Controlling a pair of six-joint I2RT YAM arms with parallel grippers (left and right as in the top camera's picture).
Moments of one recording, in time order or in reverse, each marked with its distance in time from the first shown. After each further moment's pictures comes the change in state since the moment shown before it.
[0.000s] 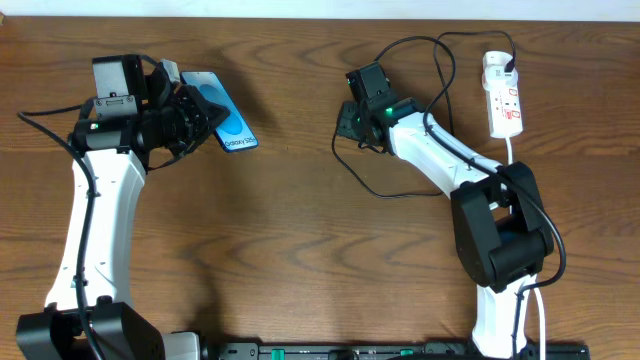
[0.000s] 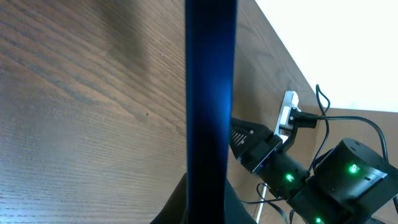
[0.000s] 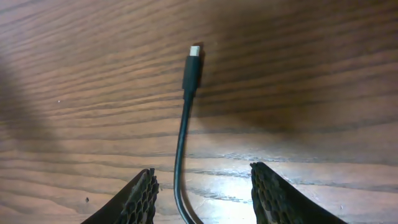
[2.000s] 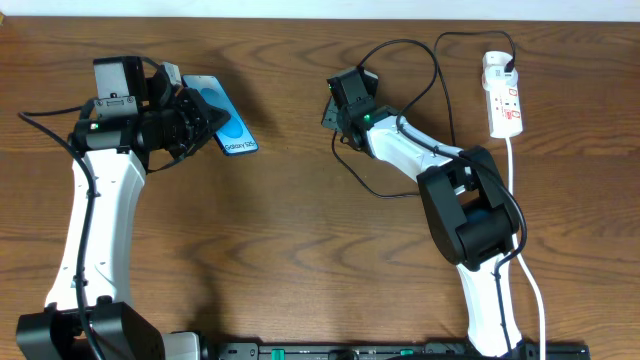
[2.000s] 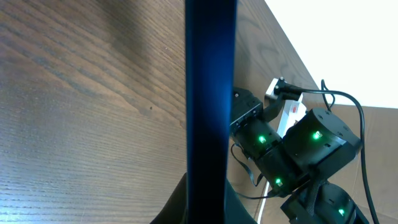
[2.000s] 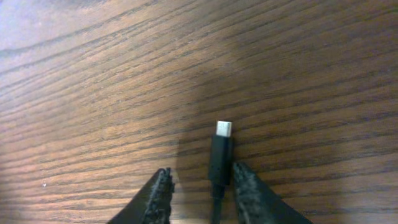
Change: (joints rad) left arm 0.000 0.000 0.000 -0.029 0.000 0.013; right arm 0.039 0.192 0.068 0.222 0.137 0.081
